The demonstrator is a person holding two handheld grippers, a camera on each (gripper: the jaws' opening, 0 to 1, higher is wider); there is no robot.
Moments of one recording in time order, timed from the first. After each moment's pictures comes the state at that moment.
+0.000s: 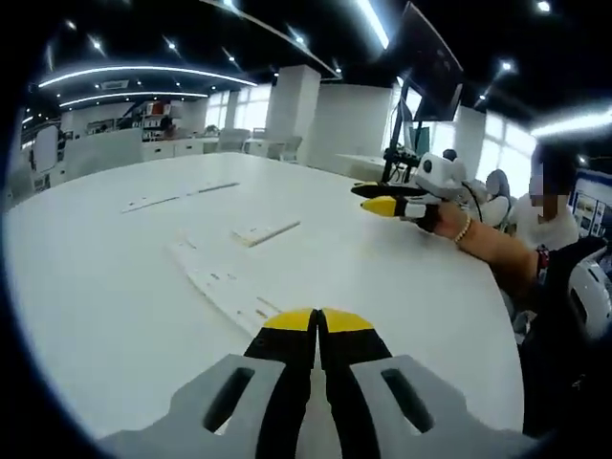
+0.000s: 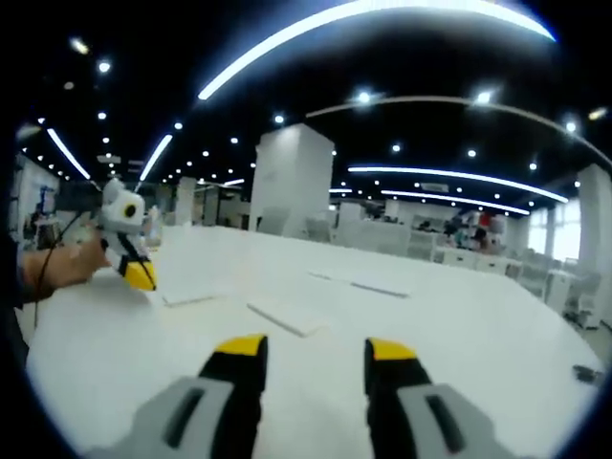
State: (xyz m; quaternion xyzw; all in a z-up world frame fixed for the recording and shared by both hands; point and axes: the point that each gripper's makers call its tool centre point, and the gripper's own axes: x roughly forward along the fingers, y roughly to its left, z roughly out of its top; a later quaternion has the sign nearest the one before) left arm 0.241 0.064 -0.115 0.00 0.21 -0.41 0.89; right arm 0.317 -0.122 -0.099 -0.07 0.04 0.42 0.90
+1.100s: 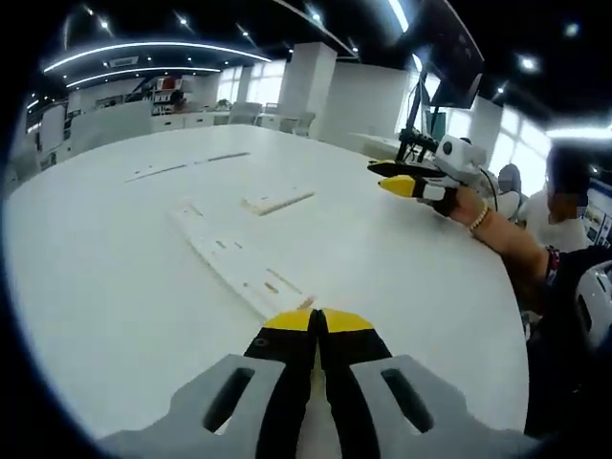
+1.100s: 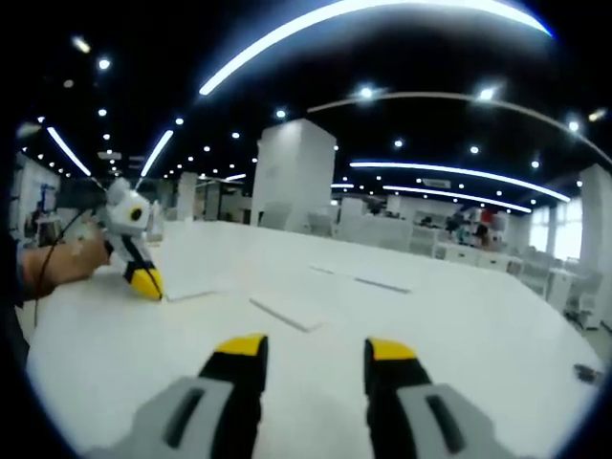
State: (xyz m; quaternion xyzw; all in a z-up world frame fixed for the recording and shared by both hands) left arm 0.246 0.071 -0.139 -0.01 0.26 -0.38 0.89; right arm 0.323 -0.122 -0.101 -0.08 0.05 0.43 0.90
